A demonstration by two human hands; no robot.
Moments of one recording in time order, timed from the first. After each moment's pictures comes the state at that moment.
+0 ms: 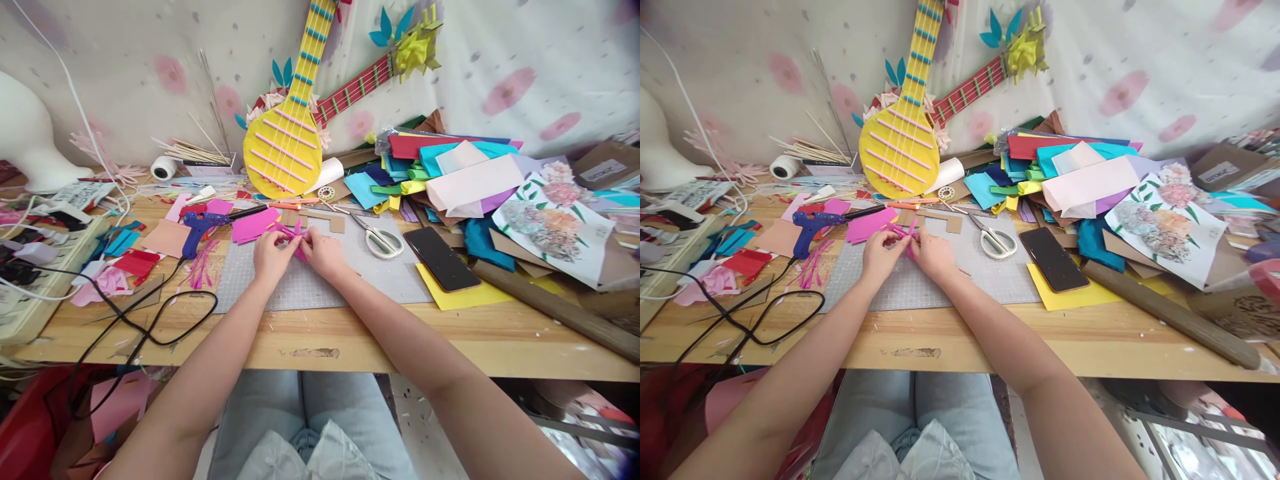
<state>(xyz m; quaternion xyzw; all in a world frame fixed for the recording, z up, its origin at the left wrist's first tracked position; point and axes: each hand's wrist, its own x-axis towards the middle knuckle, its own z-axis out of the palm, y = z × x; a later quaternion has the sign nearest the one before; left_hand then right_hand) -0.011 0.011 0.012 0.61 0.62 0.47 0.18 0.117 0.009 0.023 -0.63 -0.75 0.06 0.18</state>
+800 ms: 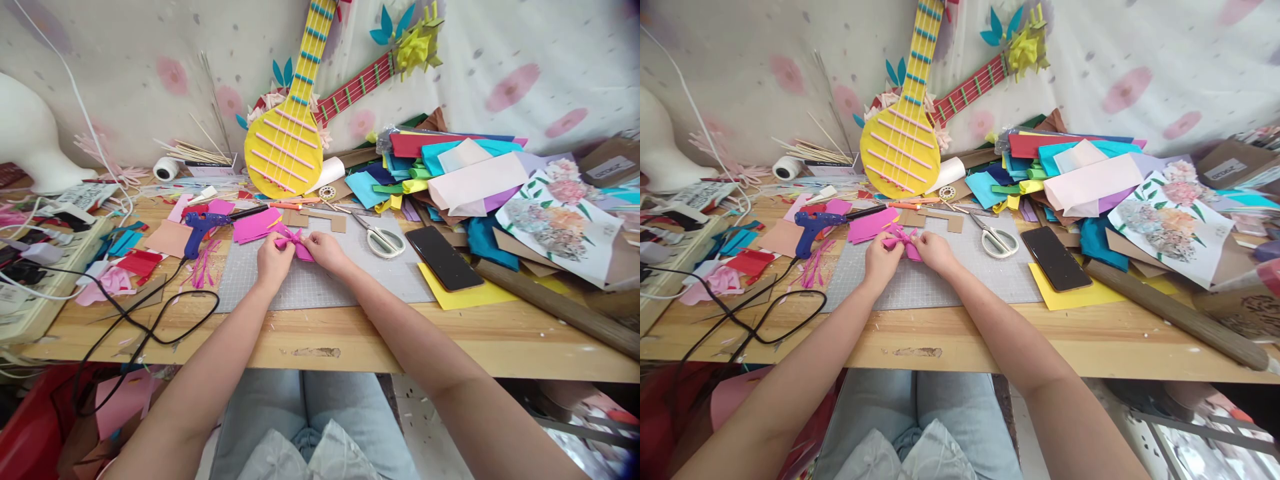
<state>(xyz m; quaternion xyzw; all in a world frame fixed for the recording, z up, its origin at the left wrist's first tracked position) -0.007 0.002 0.012 0.58 0.65 0.46 0.19 0.121 0.023 0.024 -0.63 -0.69 0.27 0.24</state>
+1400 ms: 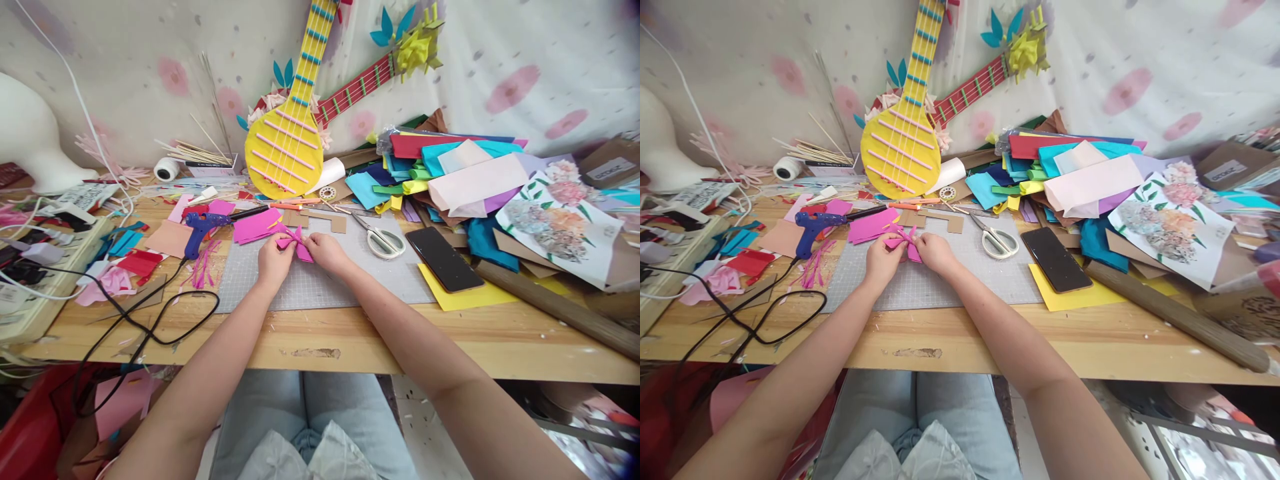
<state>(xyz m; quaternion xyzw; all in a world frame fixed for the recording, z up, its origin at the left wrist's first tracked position) -0.008 0.009 0.000 0.58 0.59 0.50 0.26 0.122 0.022 0.029 -0.62 -0.71 0.26 0.20</state>
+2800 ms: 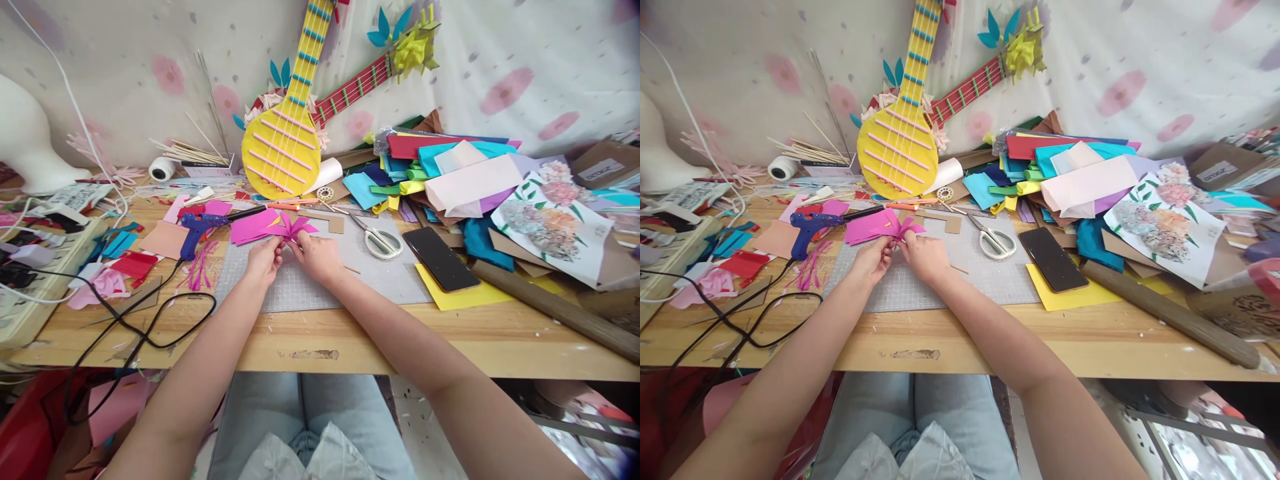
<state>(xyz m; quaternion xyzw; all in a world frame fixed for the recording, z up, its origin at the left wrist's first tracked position) -0.010 0.011 0.032 0.20 0.53 0.56 0.60 0.108 0.001 0.033 -0.59 -0.80 -0.02 0.14</state>
